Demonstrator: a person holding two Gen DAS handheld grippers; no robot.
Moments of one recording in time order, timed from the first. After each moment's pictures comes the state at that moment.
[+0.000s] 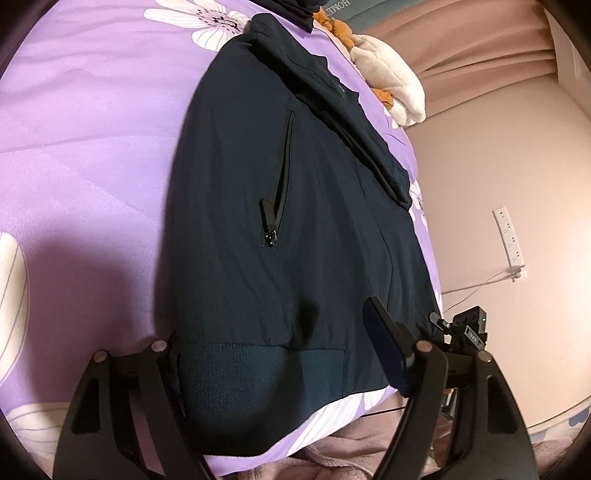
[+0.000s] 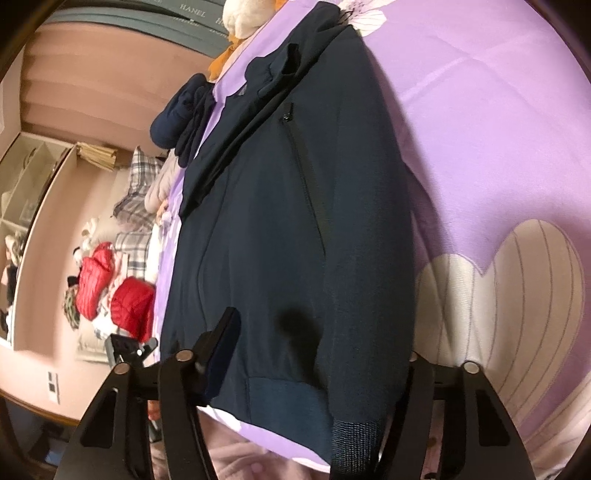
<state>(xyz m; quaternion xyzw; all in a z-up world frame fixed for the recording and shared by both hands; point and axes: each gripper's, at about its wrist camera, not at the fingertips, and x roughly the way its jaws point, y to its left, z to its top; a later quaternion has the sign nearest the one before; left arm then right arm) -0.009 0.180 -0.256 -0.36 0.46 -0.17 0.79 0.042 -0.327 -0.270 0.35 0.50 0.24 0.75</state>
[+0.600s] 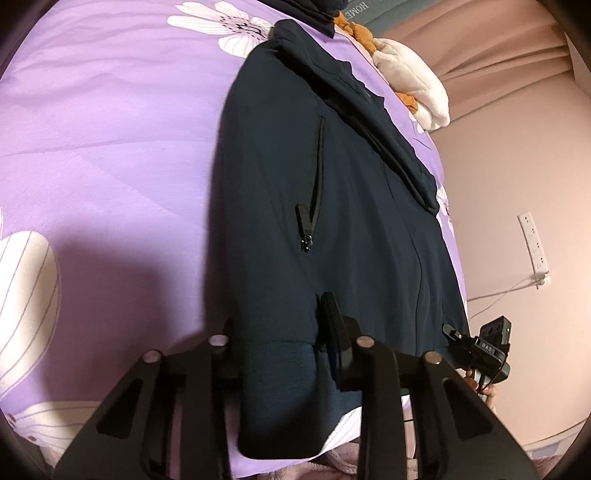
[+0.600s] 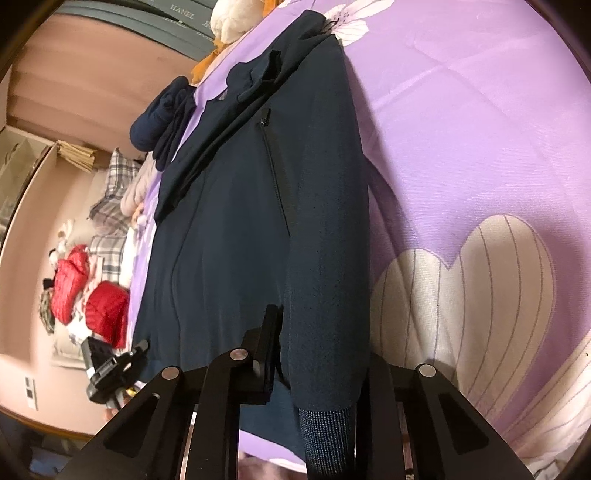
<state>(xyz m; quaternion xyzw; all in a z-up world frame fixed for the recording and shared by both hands) -0.008 0.187 -0.262 -0.34 0.47 -0.12 0.80 0.032 -0.325 -0.267 0.32 0.50 0.19 0.78</state>
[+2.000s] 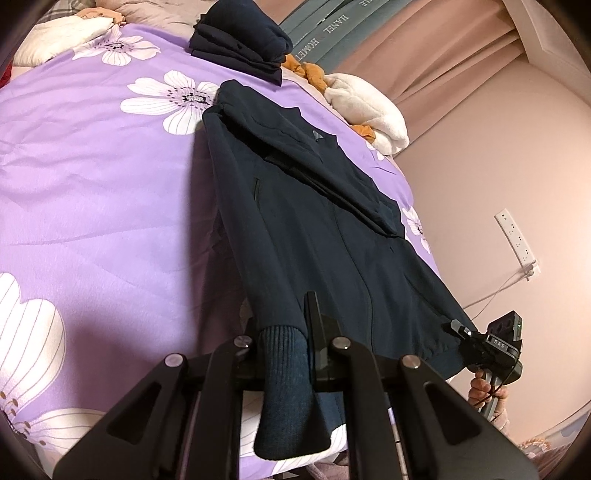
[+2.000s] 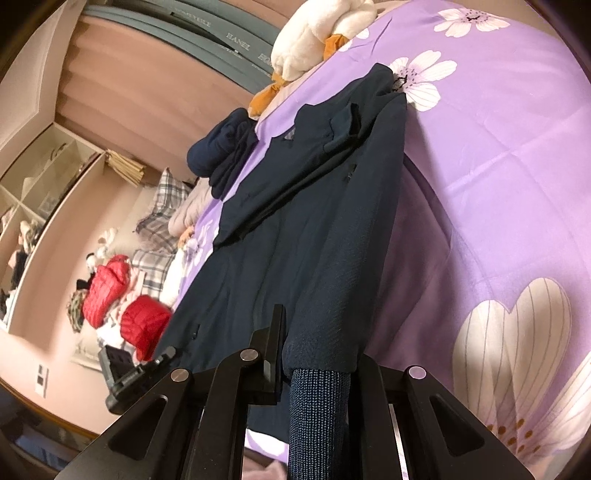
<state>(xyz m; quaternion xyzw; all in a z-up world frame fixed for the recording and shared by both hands) -0.011 0.174 -0.213 -0.30 0.38 -0.15 0.86 0.029 -0.304 -0.217 0.34 0.41 0.25 0.81</state>
